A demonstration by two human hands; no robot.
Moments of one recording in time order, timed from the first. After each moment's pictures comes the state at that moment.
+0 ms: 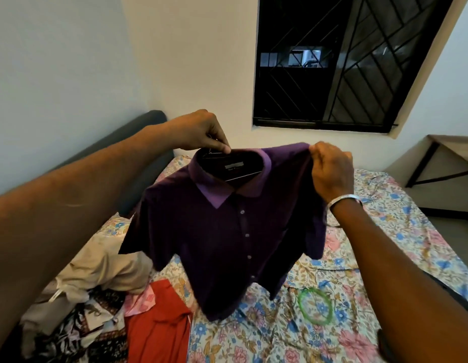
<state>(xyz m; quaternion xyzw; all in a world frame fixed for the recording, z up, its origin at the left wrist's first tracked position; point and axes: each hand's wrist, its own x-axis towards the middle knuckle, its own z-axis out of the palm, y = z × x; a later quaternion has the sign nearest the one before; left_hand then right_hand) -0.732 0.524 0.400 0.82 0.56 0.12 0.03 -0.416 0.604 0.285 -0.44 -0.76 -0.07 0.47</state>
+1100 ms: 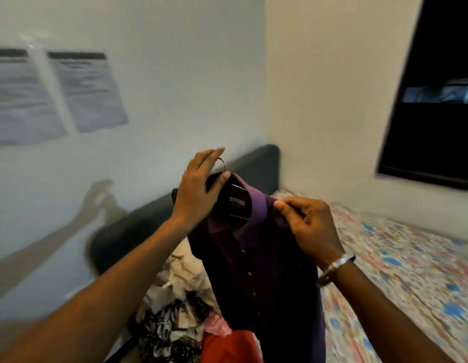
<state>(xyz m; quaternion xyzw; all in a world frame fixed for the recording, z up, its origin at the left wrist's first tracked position) -0.859 0.344 0.371 0.48 0.71 0.42 -0.28 -0.651 0.494 0.339 -0.06 -0.80 0.38 0.45</state>
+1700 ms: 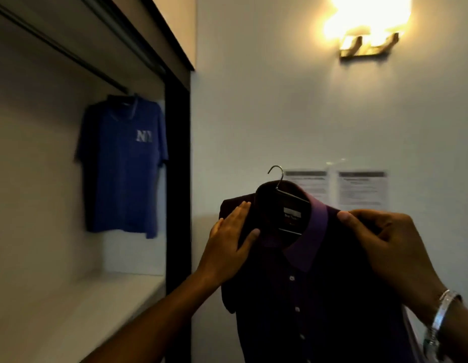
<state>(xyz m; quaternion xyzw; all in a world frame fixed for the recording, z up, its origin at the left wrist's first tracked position) -0.912 -0.069 0.507 0.13 0.86 0.23 -0.44 -0.870 0.221 0.555 0.30 -0.71 0.52 0.37</state>
